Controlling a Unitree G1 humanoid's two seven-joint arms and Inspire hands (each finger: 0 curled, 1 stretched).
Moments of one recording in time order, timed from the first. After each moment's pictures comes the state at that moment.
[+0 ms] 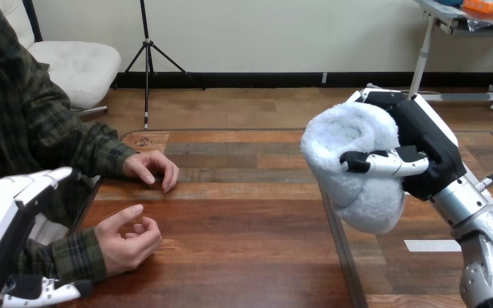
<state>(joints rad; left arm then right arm) 0.53 0.46 0.55 -0.47 0.72 -0.46 -0.16 -0.47 -0.31 -0.21 0.75 0.39 -0.54 0.87</state>
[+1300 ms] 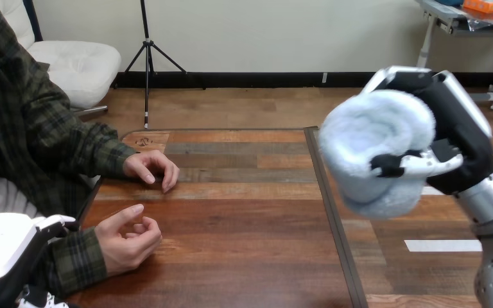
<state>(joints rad) 0.35 0.63 0.30 -0.01 0.83 -0.40 -0.05 -0.37 -0.31 -0.24 0.44 0.55 -0.47 0.96</state>
